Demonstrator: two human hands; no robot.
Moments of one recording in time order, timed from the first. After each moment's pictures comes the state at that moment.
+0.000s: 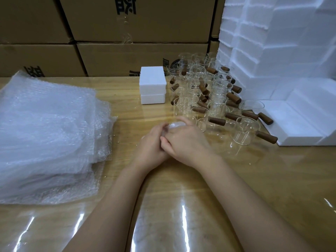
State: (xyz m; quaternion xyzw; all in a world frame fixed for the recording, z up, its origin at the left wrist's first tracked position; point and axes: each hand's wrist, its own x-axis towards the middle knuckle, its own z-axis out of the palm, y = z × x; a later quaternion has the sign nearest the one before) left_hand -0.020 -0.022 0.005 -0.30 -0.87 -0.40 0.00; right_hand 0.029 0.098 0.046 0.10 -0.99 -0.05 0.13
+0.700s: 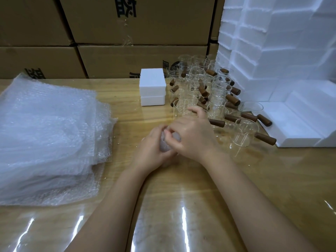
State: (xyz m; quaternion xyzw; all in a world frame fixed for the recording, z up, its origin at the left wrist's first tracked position) left_hand -0.020 -0.022 0.005 -0.30 -0.87 -0.39 0.00; right_hand 0.032 0.111 0.051 0.09 -0.93 0.03 0.36
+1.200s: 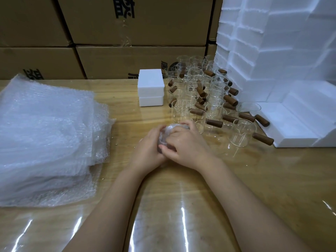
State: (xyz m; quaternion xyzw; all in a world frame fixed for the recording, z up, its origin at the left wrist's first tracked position) left_hand -0.020 -0.024 0.000 -0.29 -0.87 -0.40 0.00; right_hand 0.030 0.114 0.029 0.13 -0.97 0.03 0.22
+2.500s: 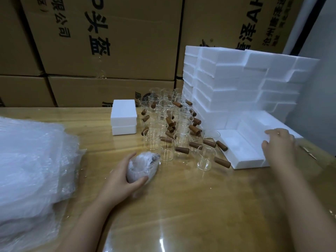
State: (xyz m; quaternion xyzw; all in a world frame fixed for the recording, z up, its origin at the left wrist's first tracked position) left_hand -0.032 -0.029 -0.013 -0.29 -0.84 -0.46 -0.02; right_hand 0.140 0.373 0.077 -0.43 -0.86 0.05 0.28
